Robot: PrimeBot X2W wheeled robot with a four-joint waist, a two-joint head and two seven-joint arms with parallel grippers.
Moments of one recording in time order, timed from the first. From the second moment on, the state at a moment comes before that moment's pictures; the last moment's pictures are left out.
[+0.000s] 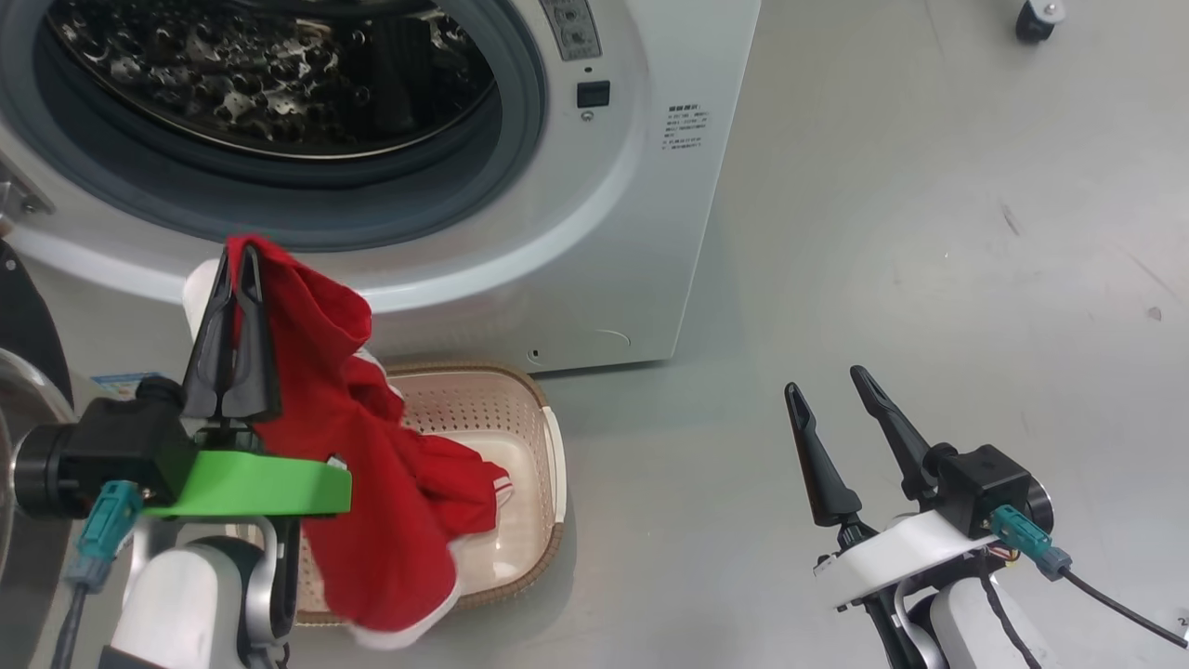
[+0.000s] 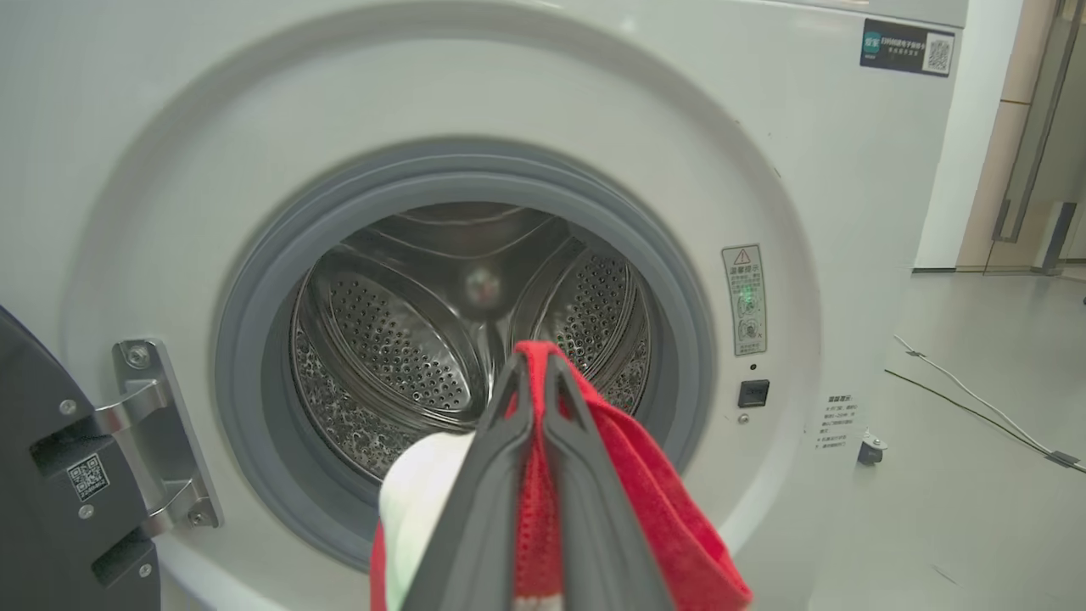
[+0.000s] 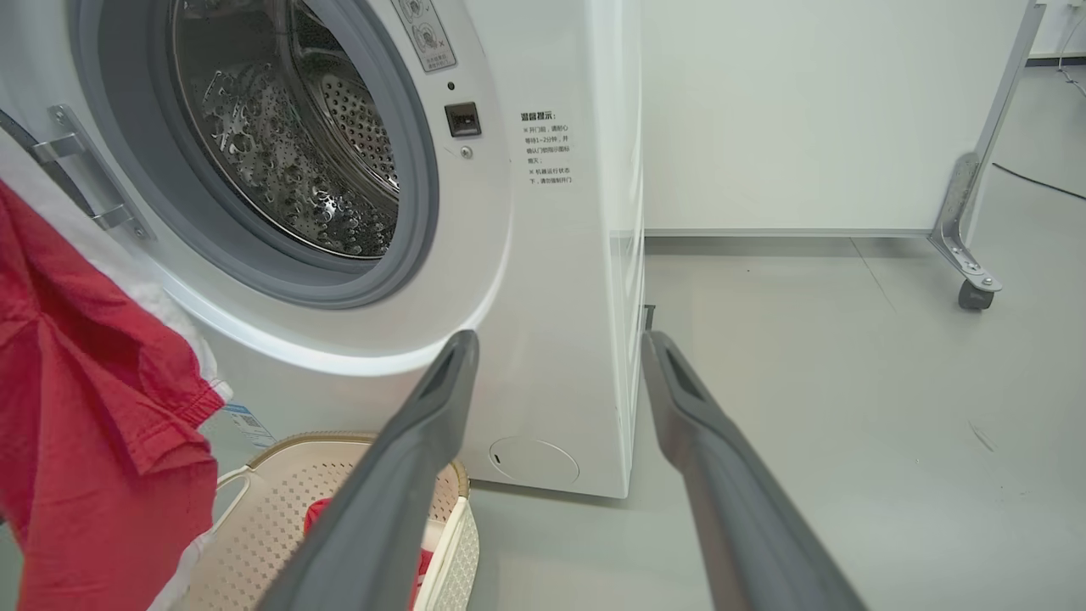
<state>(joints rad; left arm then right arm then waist) -0.20 0.08 -0.13 -0.13 -0.26 0.10 -0.12 -0.09 -0.05 0.27 0.19 0.29 0.09 -0.26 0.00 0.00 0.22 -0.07</state>
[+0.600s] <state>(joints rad) -0.16 0.06 -0.09 0.15 -0.35 0.11 -0.06 -0.17 -0.05 0.29 0.13 0.29 0.10 -0.26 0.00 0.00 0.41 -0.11</state>
